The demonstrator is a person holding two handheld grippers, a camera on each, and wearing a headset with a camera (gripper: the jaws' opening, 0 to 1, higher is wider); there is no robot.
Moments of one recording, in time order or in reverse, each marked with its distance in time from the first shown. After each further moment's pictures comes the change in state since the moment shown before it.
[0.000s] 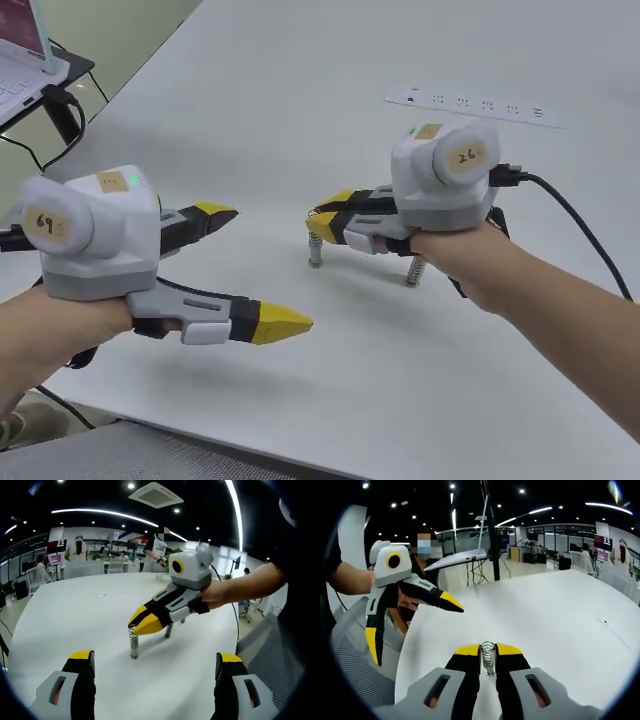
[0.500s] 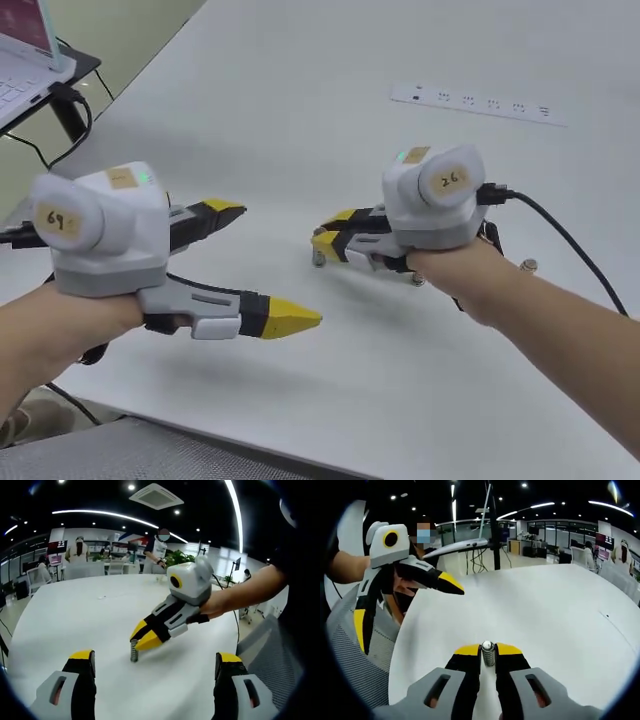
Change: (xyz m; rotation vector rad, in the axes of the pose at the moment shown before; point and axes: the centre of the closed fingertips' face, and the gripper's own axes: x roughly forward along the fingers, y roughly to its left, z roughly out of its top) left arm 0.002 0.000 0.003 -0.002 -0.013 0.002; right arm 0.009 0.001 -0.025 -0.016 0.071 -0.010
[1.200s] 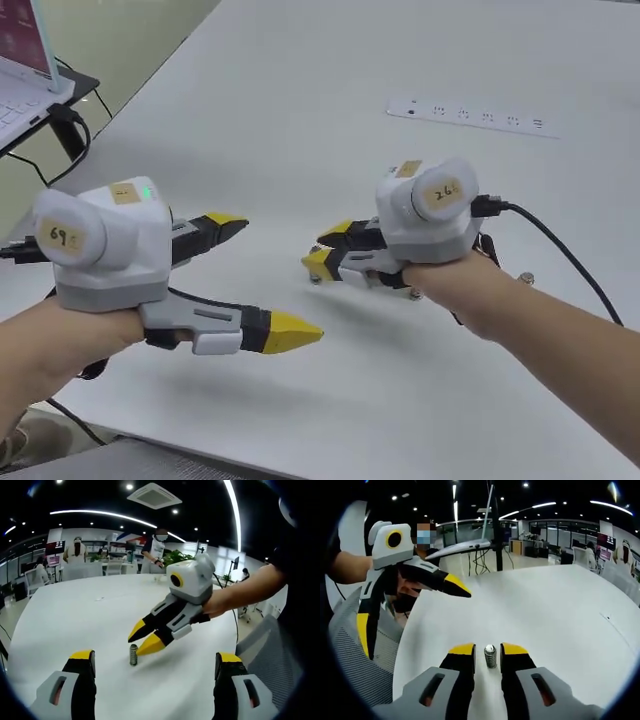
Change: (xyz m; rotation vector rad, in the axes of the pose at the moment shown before) left arm 0.005 -0.002 0.007 0.008 0.004 -0.014; right arm -0.007 0.002 0.007 -0.007 -0.005 0.016
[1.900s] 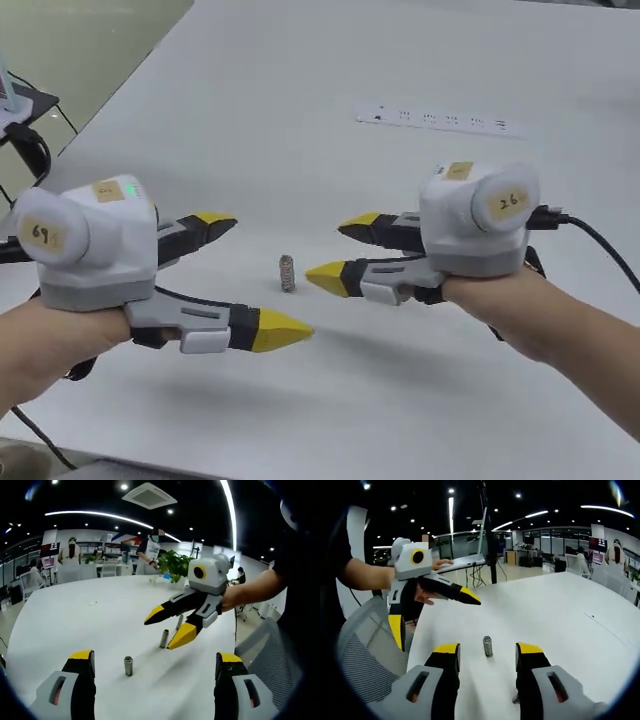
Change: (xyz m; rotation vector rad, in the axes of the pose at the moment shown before) left arm 0.018 -0.009 0.016 0.020 -0.001 -0.042; right arm -0.069 -0.002 0.004 0.039 -0.113 -0.039
